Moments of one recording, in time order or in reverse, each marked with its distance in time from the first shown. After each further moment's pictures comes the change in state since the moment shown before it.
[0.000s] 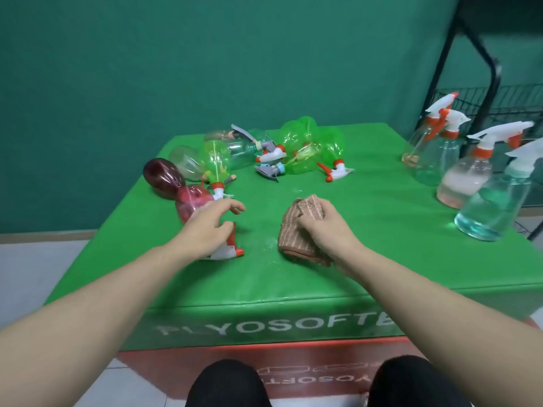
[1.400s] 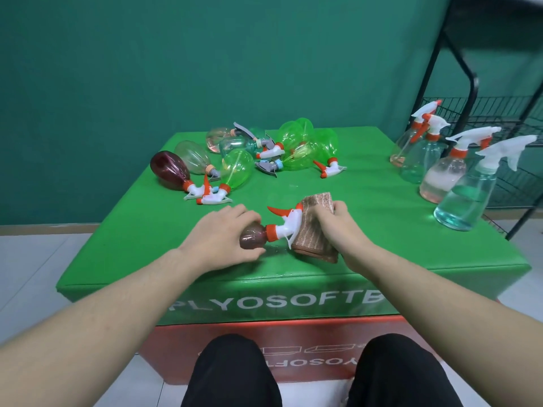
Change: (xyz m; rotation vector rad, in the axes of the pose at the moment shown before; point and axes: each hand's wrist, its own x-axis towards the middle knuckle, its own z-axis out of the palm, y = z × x) left_hand -0.053 0.031 0.011 0.458 -0.017 0.252; right_hand -0.053 -0.008 -0.012 -0.012 0.067 0.056
